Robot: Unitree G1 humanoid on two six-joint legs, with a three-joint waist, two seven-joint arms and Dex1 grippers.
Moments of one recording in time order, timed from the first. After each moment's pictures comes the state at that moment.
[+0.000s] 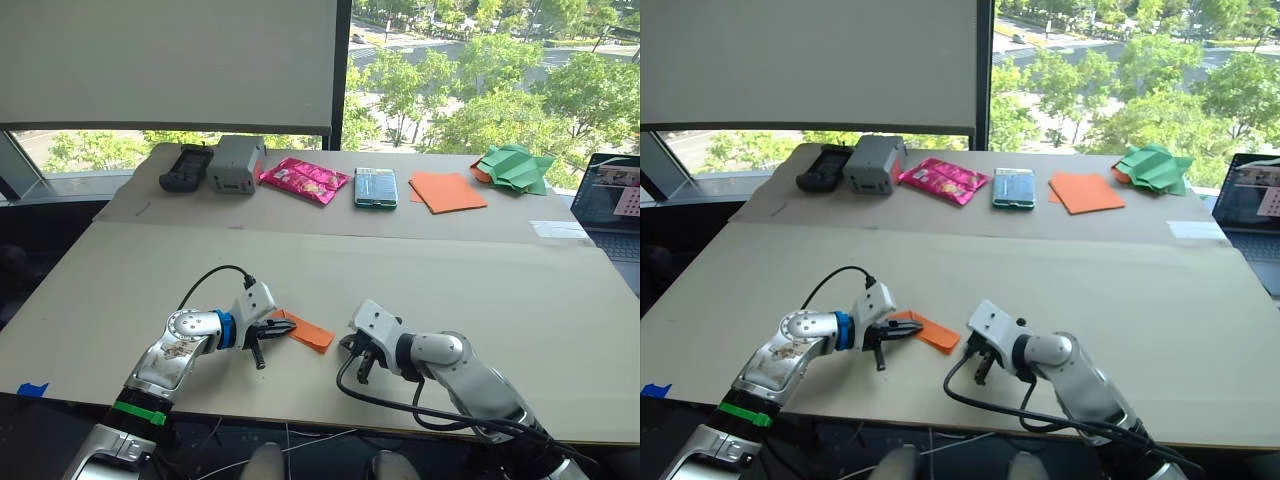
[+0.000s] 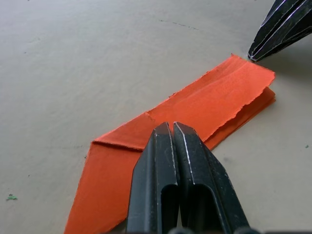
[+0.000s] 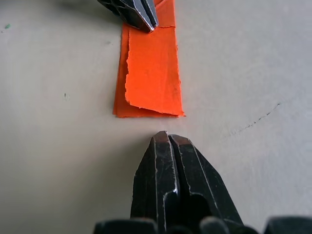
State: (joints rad) left arm -0.32 0.56 -0.21 0.06 -0.16 0.34 -0.97; right arm -0.24 -0.45 0.38 -0.42 0.00 0.81 0.68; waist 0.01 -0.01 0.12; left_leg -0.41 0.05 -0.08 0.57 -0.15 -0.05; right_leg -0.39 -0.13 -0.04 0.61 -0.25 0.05
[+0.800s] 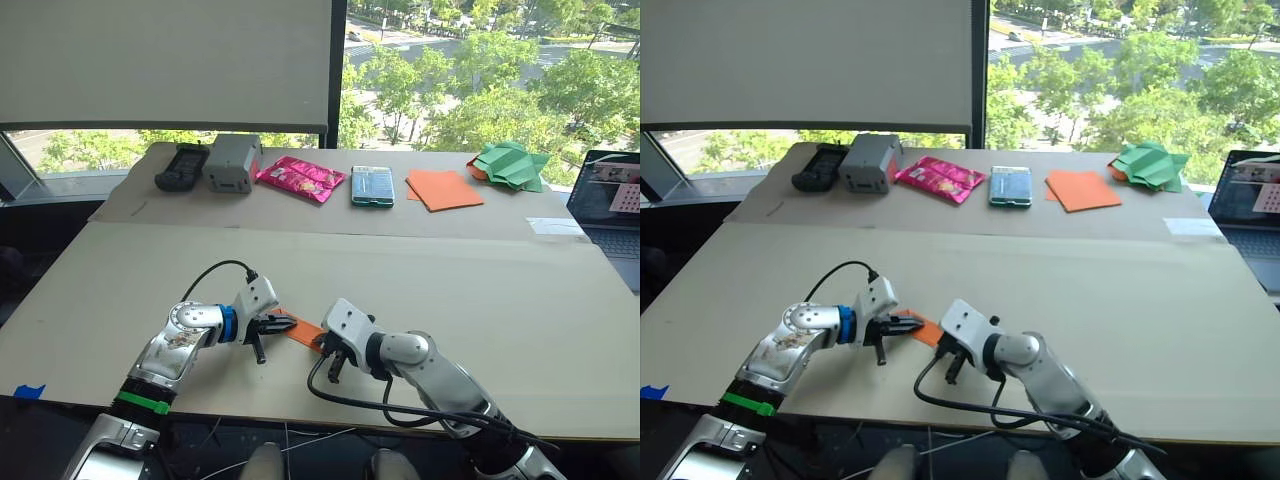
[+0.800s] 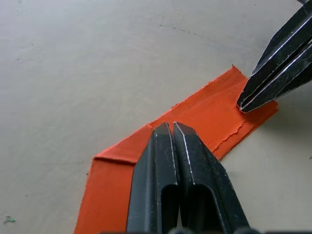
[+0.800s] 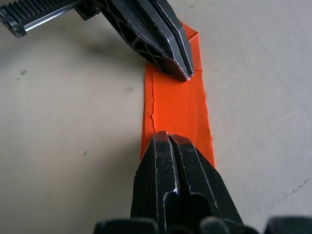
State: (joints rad) left arm -0.40 0.53 -0.22 0.12 -0.16 0.39 -1.02; right arm -0.30 -0.35 0.51 -0.31 -0.01 0.75 0.61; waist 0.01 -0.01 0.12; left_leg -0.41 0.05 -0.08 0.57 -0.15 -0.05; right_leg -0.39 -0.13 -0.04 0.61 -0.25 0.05
